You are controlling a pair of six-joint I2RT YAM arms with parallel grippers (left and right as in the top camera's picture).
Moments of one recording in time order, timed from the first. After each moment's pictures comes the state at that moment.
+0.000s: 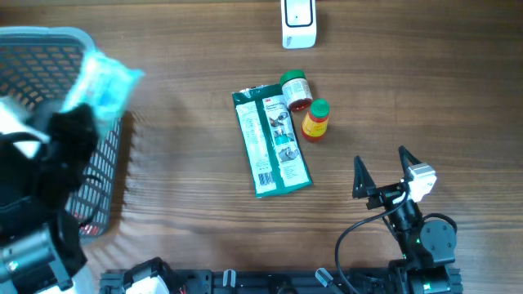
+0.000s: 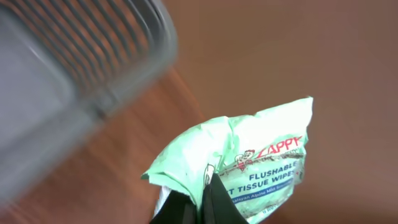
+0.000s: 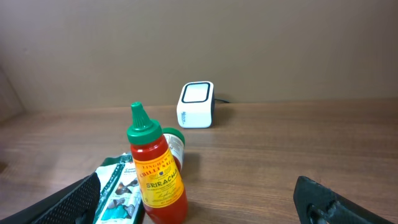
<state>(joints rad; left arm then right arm) 0.39 0.88 1.27 -0.88 0.38 -0.76 0.12 0.01 0.01 0.00 -0.14 0.14</state>
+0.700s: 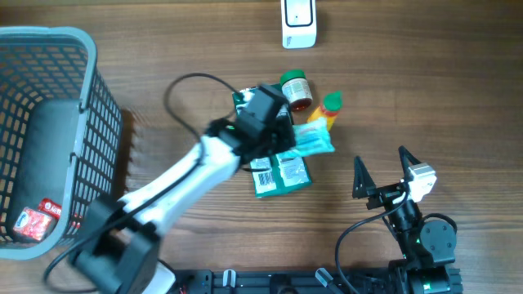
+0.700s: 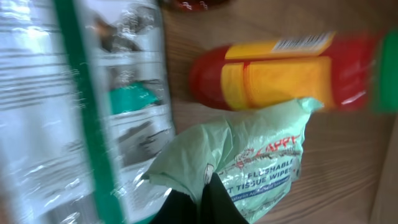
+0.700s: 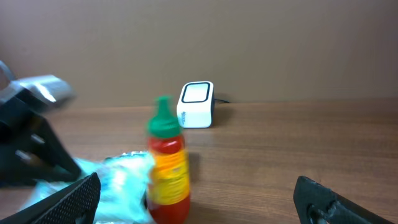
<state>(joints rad) -0.66 1.65 1.11 -0.44 0.21 -0.88 0.12 0.01 0.01 0.00 -0.14 0.14</state>
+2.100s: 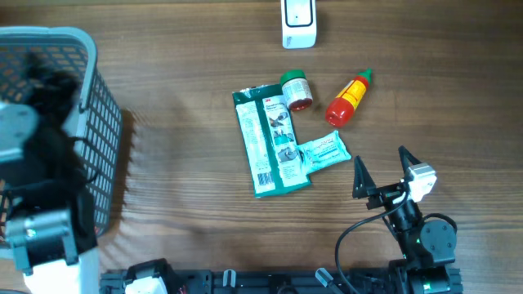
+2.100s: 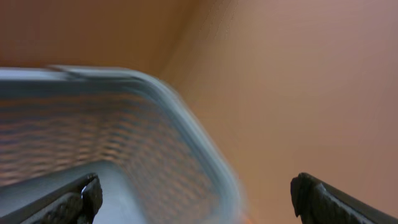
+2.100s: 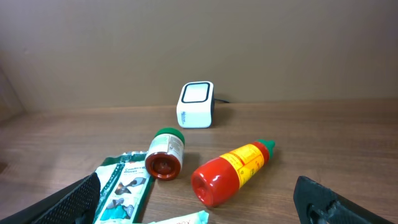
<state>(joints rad) 0.19 0.92 1.19 -0.46 -0.45 -0.65 0.12 0.01 0.01 0.00 -0.14 0.14</state>
